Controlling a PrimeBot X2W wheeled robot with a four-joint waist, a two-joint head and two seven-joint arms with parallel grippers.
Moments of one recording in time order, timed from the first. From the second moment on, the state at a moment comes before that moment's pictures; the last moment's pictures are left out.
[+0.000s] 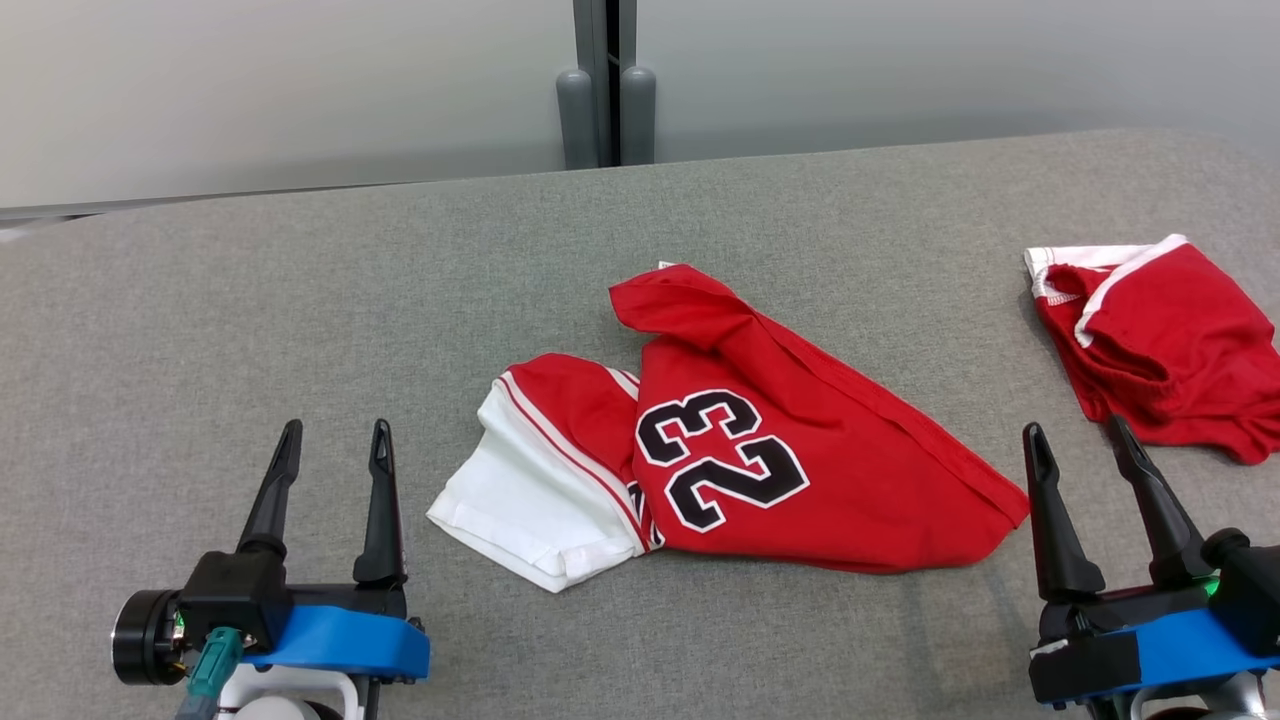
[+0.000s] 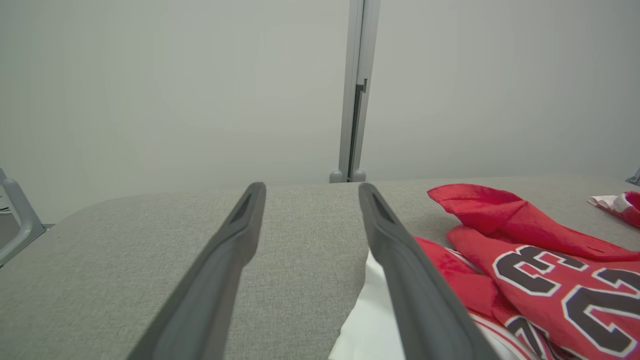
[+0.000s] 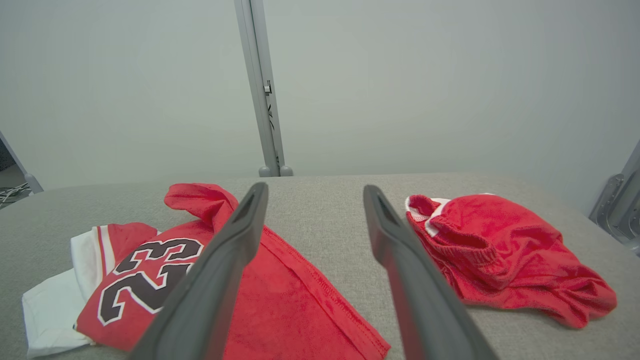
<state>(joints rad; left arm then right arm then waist) -0.08 0.28 -0.31 0.07 -0.34 0.17 -0.24 0.03 -0.07 -0.05 -0.14 0.17 0.13 -0.09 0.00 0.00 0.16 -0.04</state>
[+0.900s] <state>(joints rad) -0.20 0.29 -0.38 0.33 -0.47 0.06 0.10 0.01 -0.06 -0.06 -0.07 0.20 0.13 -0.09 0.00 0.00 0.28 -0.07</state>
